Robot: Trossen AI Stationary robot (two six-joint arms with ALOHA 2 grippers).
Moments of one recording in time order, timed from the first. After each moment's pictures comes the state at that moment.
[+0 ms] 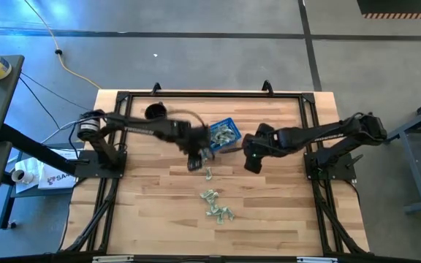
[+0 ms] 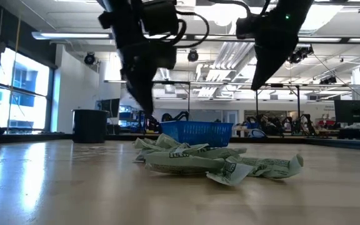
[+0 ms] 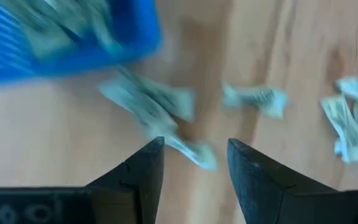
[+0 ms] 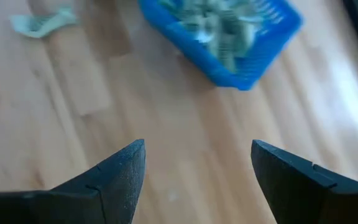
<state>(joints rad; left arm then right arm) 0.10 1.72 1.22 -0.68 0.06 -0.13 0.07 1.43 1.05 -0.81 0.35 0.37</state>
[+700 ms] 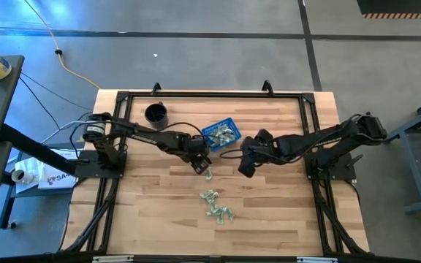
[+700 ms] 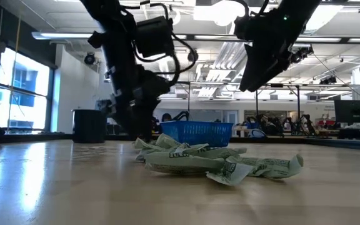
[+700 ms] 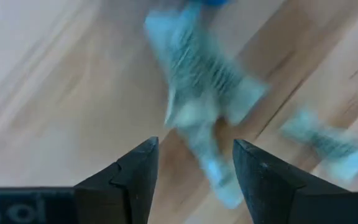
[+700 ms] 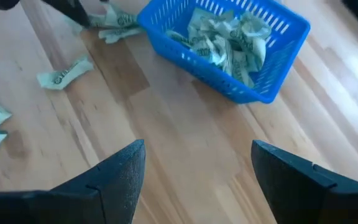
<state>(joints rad) 0.03 1.78 1.07 -0.50 -0.11 -0.68 0.14 1.44 0.98 -0.63 0.43 0.57</state>
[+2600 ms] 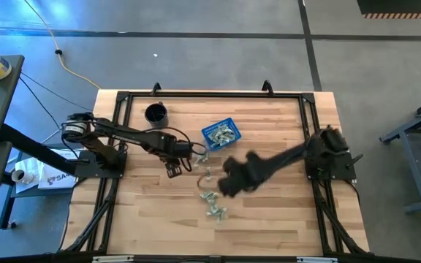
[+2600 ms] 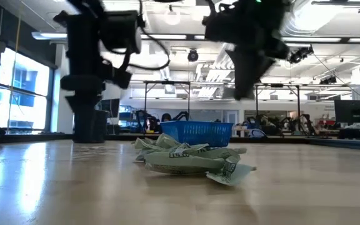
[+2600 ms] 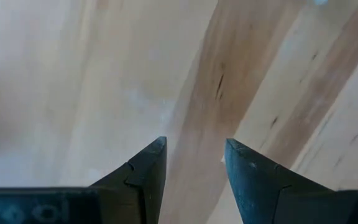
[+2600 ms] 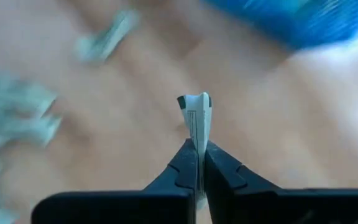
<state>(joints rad) -0.01 1.58 0.94 -0.82 -0.17 -0.37 0.31 1.89 1.47 -1.05 0.43 0.97</state>
